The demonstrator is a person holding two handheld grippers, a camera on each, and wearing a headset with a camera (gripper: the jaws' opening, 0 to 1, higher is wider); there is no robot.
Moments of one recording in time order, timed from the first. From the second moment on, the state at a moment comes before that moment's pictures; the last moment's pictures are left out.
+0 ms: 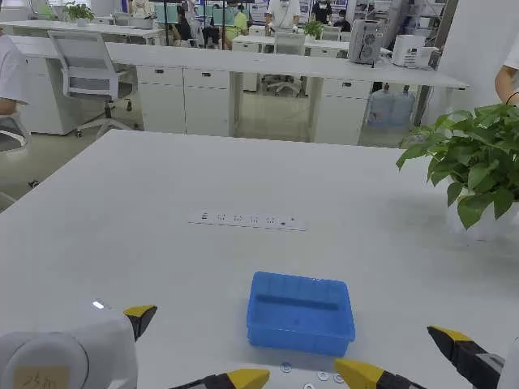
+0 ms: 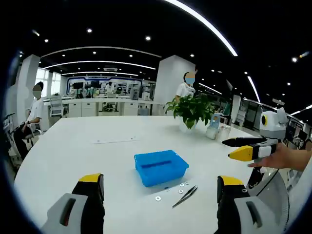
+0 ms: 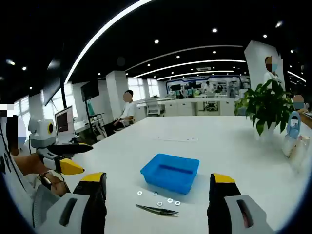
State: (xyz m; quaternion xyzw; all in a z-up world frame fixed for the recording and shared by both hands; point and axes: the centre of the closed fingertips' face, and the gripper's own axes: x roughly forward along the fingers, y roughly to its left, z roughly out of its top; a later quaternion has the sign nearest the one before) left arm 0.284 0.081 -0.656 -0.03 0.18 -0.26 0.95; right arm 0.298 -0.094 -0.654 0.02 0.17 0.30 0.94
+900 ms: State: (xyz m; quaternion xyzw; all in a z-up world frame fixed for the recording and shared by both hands) left arm 0.283 0.082 -0.656 -0.03 0.18 -0.26 0.95; right arm 0.295 -0.093 -0.655 0.00 0.18 0.30 0.94
